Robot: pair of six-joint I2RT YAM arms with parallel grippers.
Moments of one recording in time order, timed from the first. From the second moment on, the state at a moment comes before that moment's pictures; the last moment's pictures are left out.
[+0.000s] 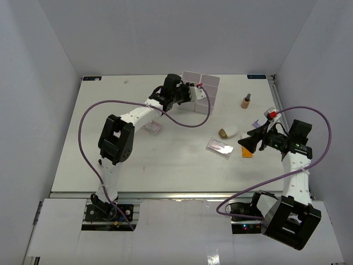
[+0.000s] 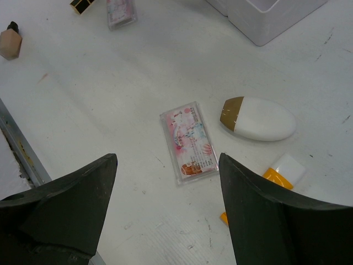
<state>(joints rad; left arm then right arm) -0.57 2.14 1.74 -0.03 0.25 0.94 -0.38 1.00 0.72 -0.52 -1.17 -0.51</state>
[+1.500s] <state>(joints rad) -0.57 2.19 1.63 0.15 0.21 0.94 -0.42 1.00 0.72 -0.52 -1.19 -0.51</state>
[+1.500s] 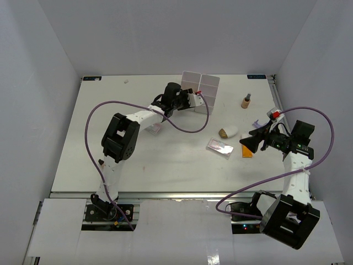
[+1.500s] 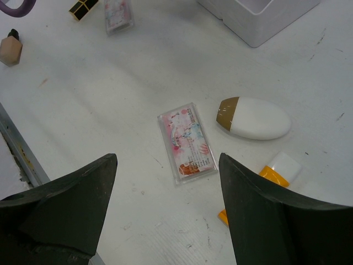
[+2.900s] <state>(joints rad) -0.17 1.53 1.11 -0.43 0.01 -0.22 -0.43 0.98 0.72 -0.53 -1.24 -0.54</state>
